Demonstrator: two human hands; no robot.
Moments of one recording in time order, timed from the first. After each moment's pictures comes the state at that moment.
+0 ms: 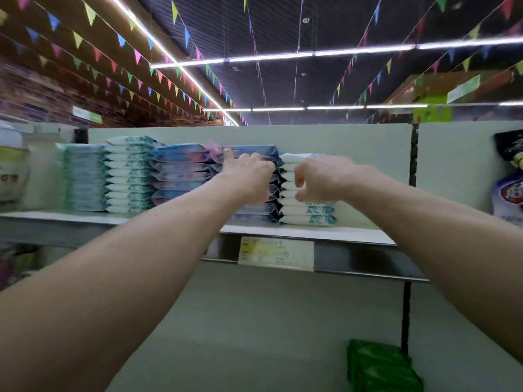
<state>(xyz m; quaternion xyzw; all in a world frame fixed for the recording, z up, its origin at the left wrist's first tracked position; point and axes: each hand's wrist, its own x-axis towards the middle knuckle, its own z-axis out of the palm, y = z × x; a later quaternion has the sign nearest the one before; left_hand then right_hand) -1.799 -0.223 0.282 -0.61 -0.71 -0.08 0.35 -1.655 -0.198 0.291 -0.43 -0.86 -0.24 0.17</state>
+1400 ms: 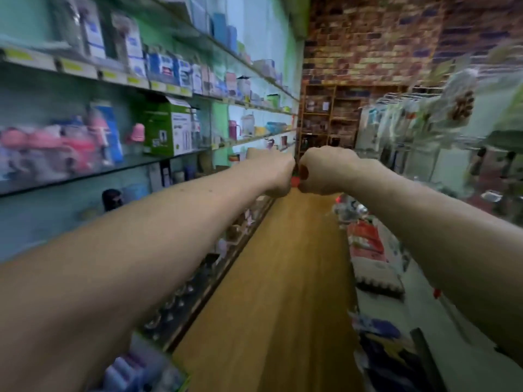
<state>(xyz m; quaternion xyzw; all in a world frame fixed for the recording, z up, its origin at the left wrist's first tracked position) -1.727 -0.743 0.153 0.08 -0.98 0.13 0.14 -1.767 -0.641 0.164 0.35 -0.92 -0.04 0.18</state>
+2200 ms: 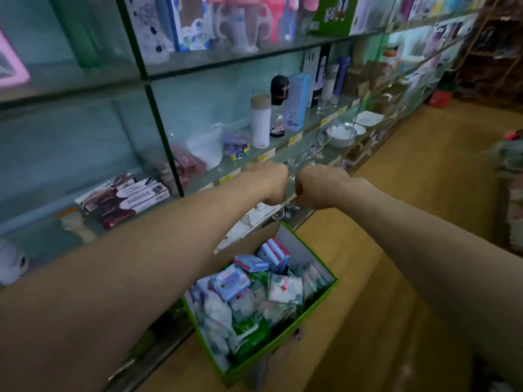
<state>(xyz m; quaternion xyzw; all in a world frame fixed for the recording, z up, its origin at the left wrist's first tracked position) -1.514 -1.064 -0.052 0.31 -0.95 -0.01 -0.08 -1.599 -0.985 -0.043 0.56 -0.82 -0.08 -0.07</state>
